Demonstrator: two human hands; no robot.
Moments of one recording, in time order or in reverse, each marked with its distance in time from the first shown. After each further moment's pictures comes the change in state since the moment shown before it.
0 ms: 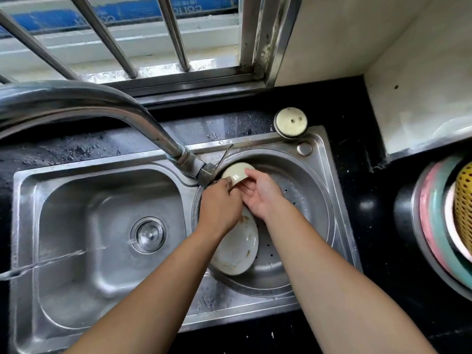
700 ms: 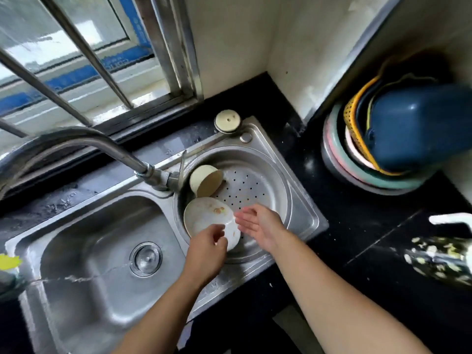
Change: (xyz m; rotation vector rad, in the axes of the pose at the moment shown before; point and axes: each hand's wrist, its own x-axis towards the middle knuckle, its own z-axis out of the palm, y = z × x) left_hand -0.121 -0.037 -0.028 0.161 -0.374 0.189; right_hand -0.124 0.066 -0.107 -0.020 0.133 -0.121
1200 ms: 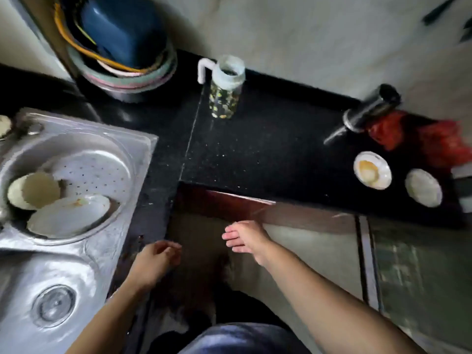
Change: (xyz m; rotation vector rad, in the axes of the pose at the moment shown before) left_hand -0.143 -0.098 0.092 0.211 -0.669 0.139; right_hand -0.235 0.297 -0.180 0.268 0.469 -0.095
